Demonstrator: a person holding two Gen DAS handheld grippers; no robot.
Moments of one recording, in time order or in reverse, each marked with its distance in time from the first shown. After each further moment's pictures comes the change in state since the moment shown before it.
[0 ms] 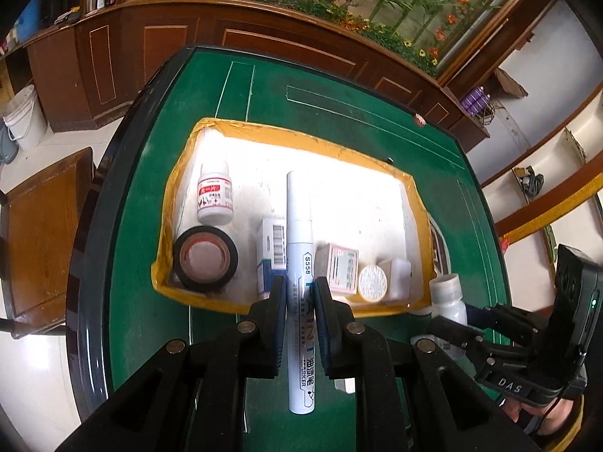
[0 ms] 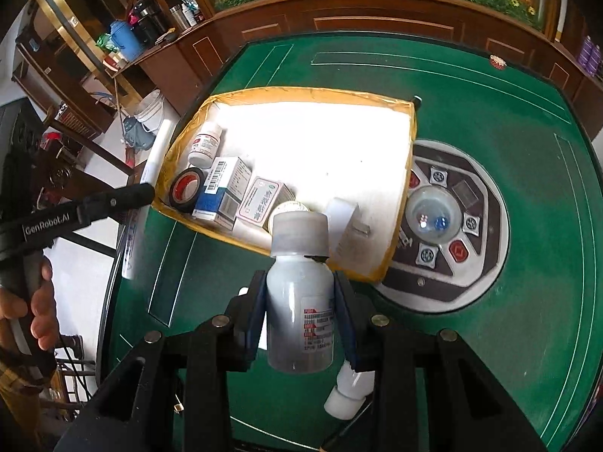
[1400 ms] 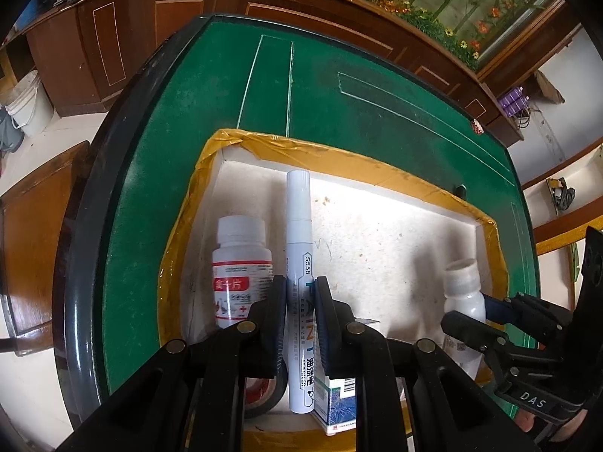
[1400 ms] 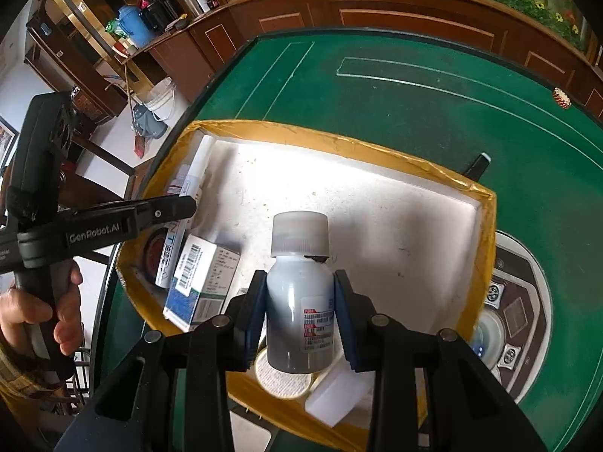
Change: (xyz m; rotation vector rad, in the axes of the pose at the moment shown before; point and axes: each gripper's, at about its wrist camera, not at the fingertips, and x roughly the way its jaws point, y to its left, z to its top) left arm 0.093 0.040 0.063 -0.044 0.086 0.075; right arm 0.089 0.002 0.094 -0.063 0.051 0.051
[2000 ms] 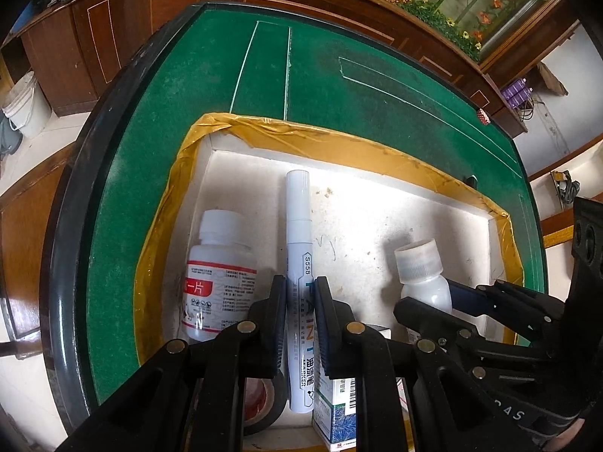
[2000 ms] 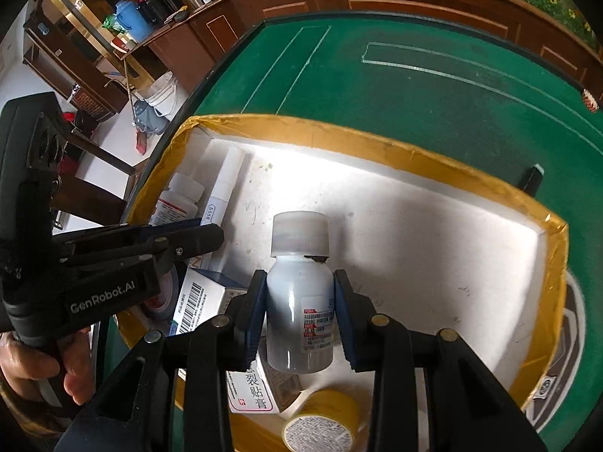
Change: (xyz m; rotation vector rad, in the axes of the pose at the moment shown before) left arm 0.020 -0.003 0.002 0.011 0.024 0.016; right arm 0.041 0.014 0.017 0.022 0.031 0.028
